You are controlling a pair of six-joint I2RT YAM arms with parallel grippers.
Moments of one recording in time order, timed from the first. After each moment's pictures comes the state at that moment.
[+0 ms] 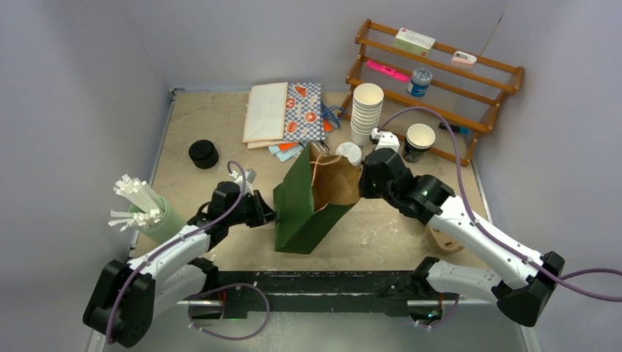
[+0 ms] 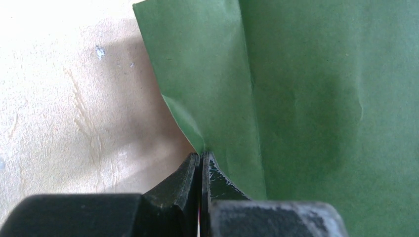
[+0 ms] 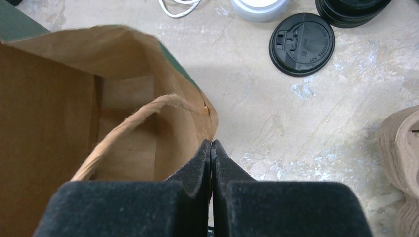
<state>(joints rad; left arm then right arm) -0.41 0.98 0.32 0.01 0.38 -0.70 0.79 1.06 1.07 -0.76 0.35 0.62</state>
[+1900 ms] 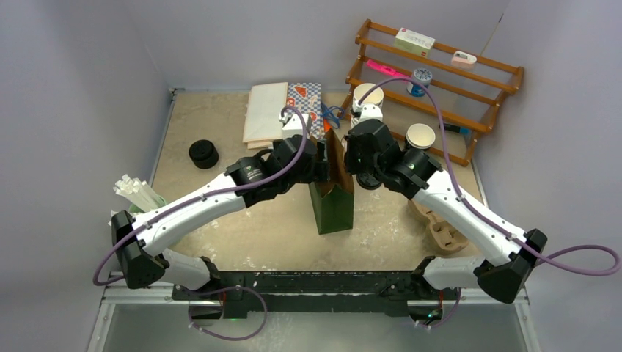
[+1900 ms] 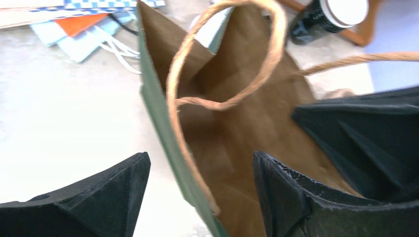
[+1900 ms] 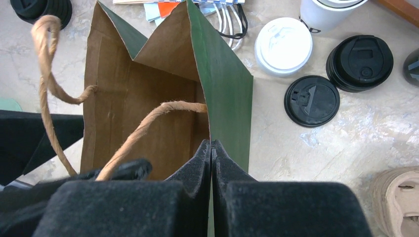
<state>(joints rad) -0.98 1.37 1.37 -0.62 -0.43 -0.72 0.79 1.28 1.36 -0.76 0.33 0.49</state>
